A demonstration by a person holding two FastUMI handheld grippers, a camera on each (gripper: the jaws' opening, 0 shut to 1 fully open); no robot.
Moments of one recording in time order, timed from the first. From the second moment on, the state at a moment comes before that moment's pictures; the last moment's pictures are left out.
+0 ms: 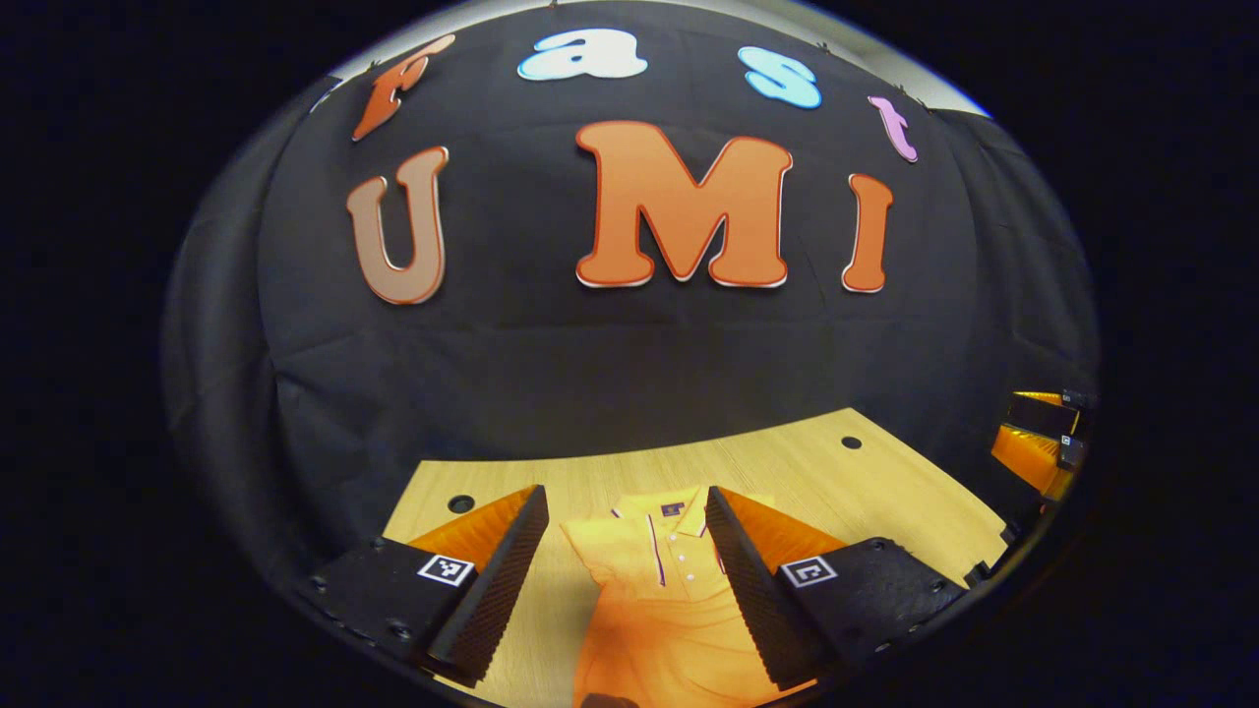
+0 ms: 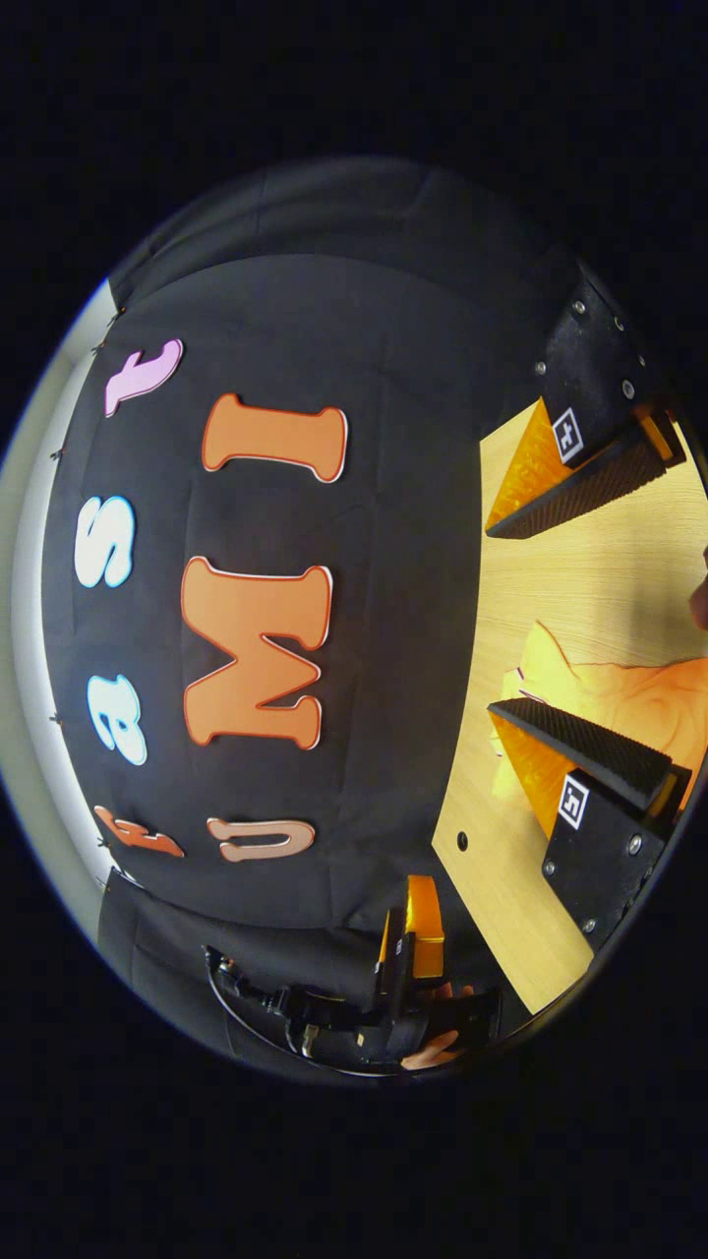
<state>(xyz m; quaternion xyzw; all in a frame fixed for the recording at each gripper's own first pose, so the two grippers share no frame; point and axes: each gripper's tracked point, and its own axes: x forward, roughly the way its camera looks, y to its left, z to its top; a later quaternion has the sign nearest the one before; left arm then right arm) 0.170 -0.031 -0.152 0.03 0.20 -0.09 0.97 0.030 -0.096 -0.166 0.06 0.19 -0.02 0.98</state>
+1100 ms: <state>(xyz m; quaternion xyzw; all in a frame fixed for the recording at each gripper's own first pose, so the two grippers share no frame) 0.009 0.026 -0.150 0.03 0.10 -0.04 0.99 -0.060 -0.047 -0.184 0.07 0.20 -0.07 0.97</state>
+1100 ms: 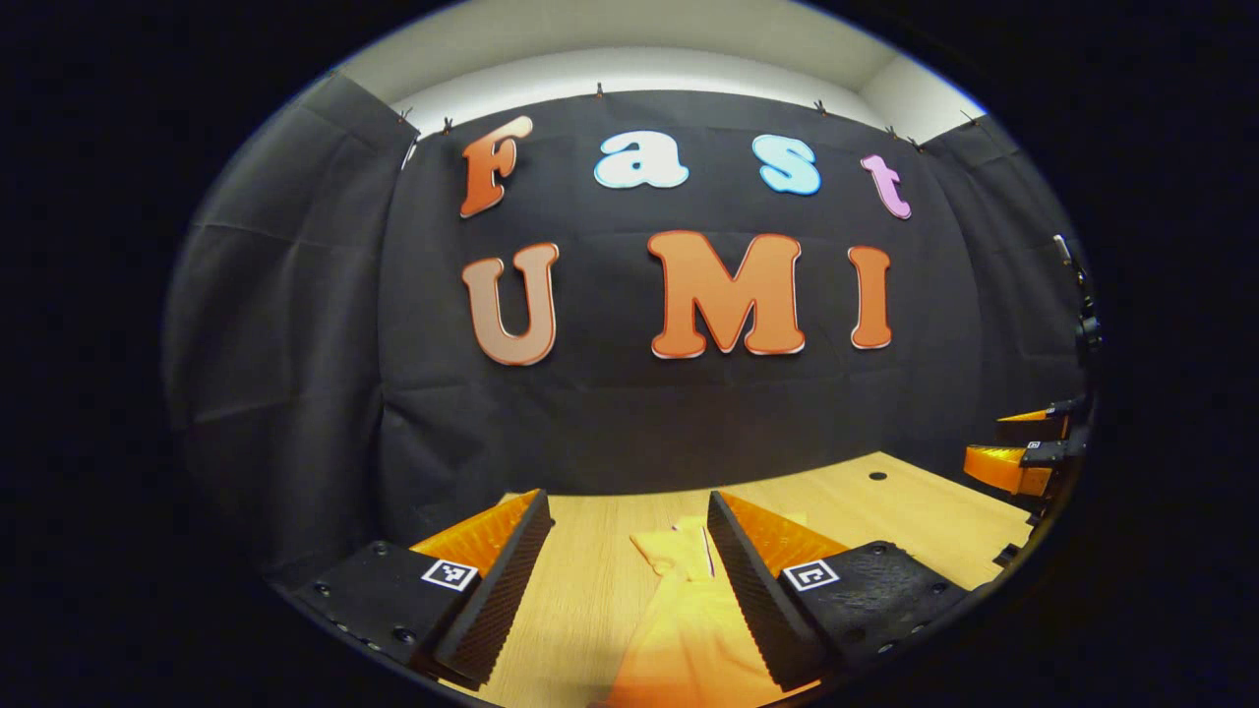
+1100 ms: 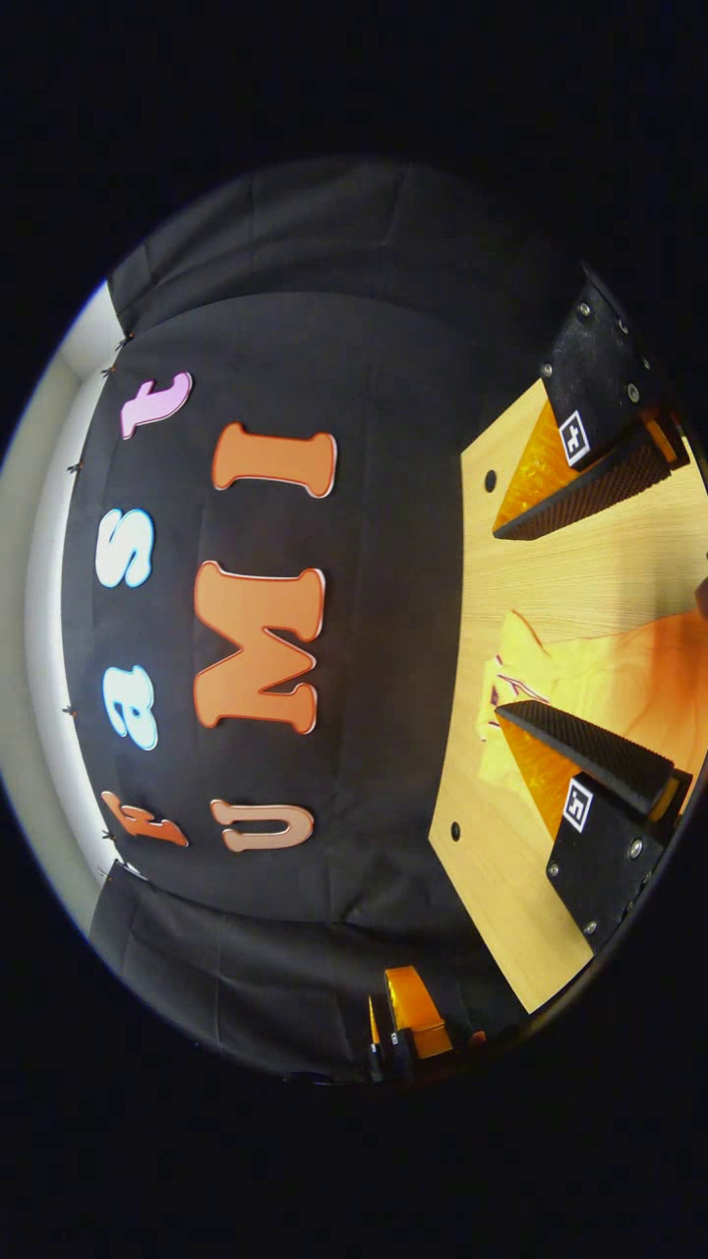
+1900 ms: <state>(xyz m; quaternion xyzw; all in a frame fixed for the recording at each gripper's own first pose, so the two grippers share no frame) -0.054 0.024 -0.346 0.04 0.48 -0.09 0.87 -0.160 -0.009 -0.341 0.11 0.48 -0.01 0.87</state>
